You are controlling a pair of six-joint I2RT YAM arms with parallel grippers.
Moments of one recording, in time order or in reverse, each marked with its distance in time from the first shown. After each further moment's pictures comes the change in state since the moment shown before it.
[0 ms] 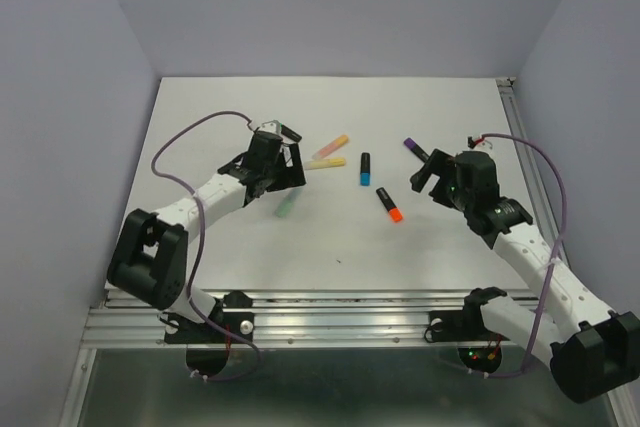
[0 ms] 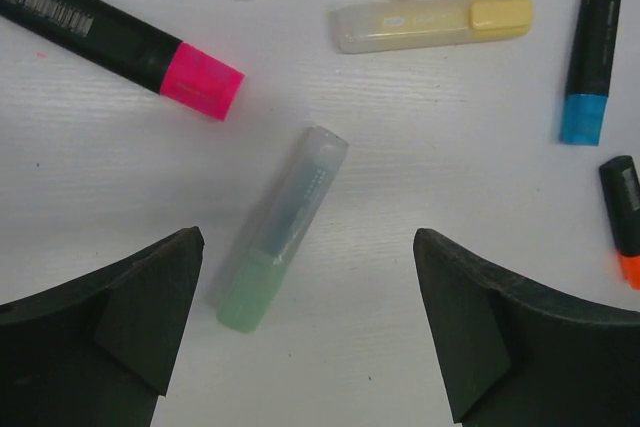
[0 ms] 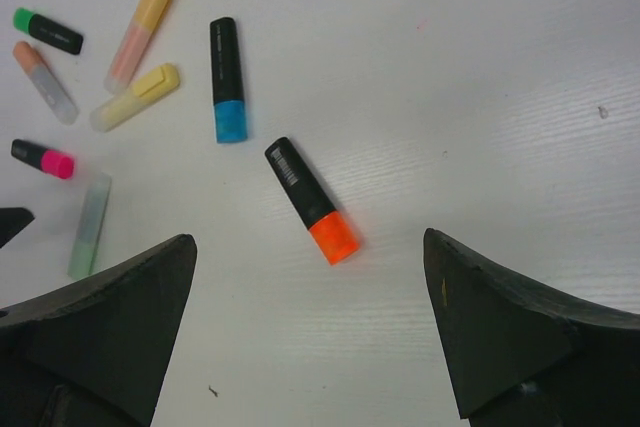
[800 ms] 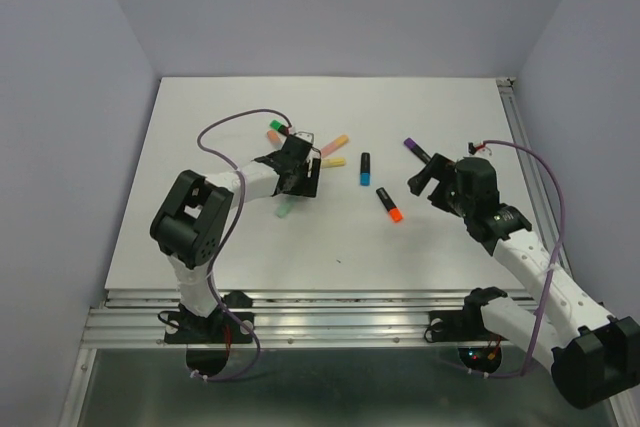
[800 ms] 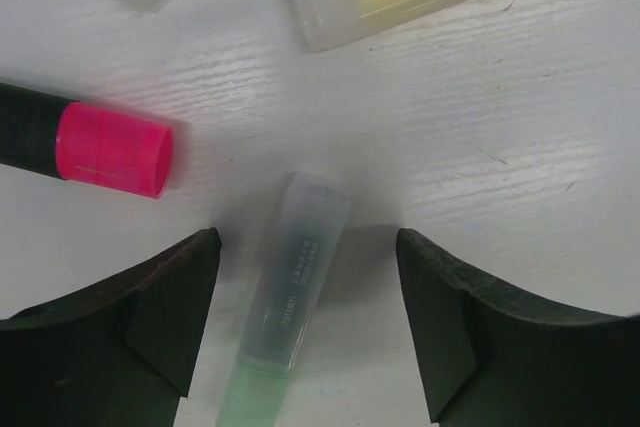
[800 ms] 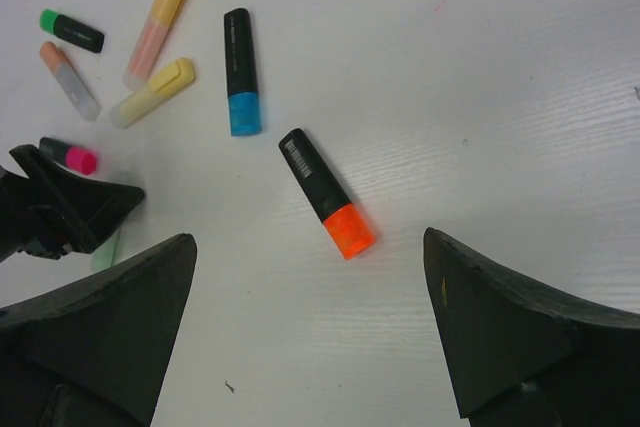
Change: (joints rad) left arm -0.093 0.361 0.152 0.028 -0.066 0.251; right arm 0.000 -0.034 -0.069 0.063 -0.052 0.056
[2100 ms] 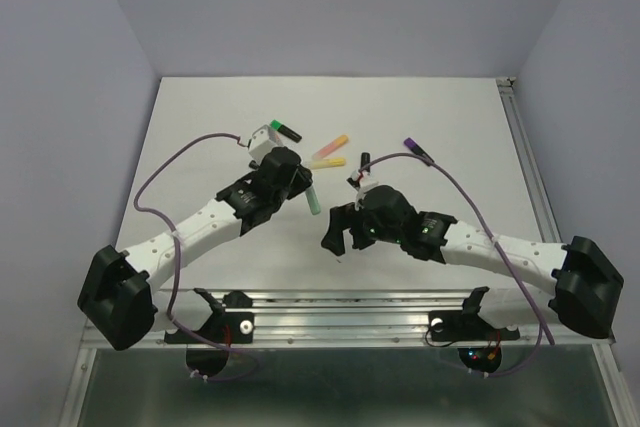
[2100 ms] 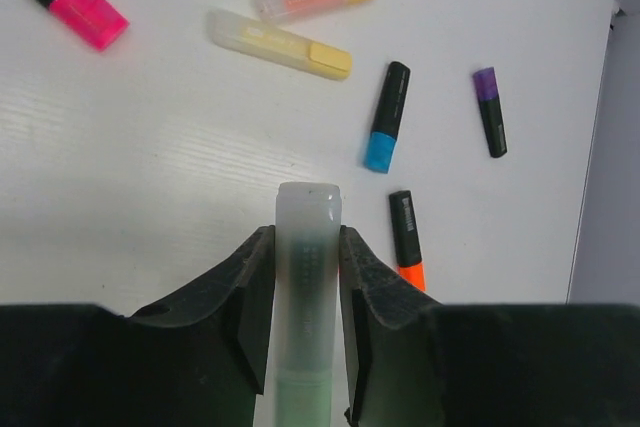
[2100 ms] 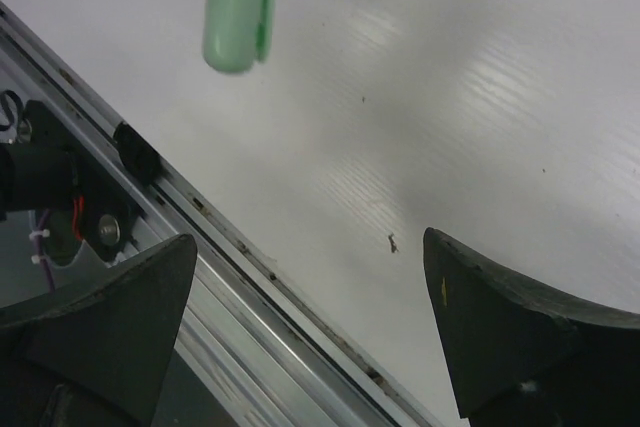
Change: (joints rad) left arm -0.168 -0.546 -0.169 -0.024 -0.228 -0.710; right arm 0.651 0.326 0.083 0.167 -0.135 -0.115
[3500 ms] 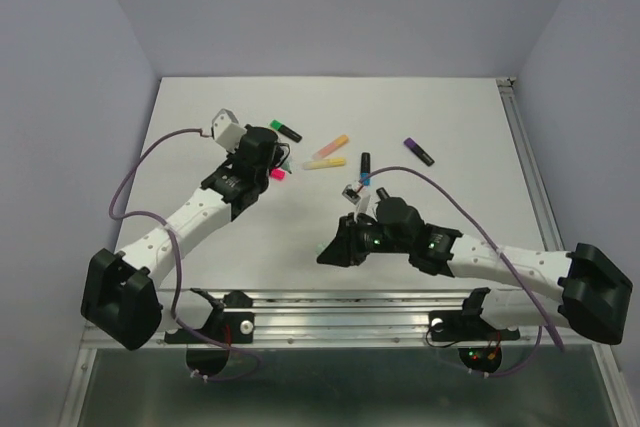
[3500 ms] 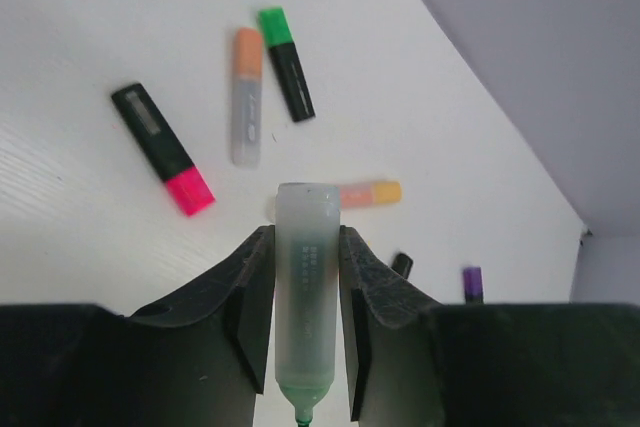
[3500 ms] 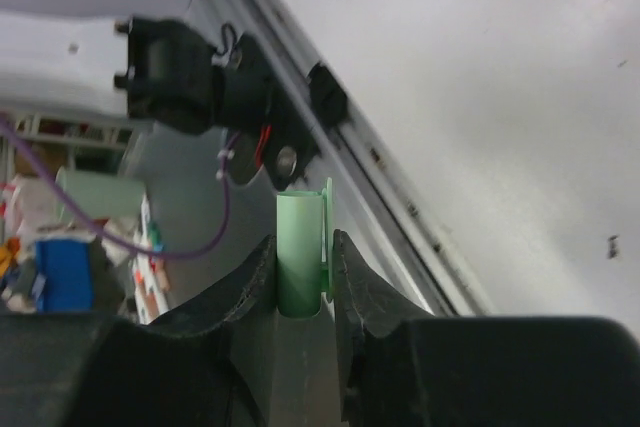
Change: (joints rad) left arm 0.120 -0.011 0.036 0.030 -0.185 -0.075; right arm 0.030 -0.043 -0.114 0.334 -0.286 0.183
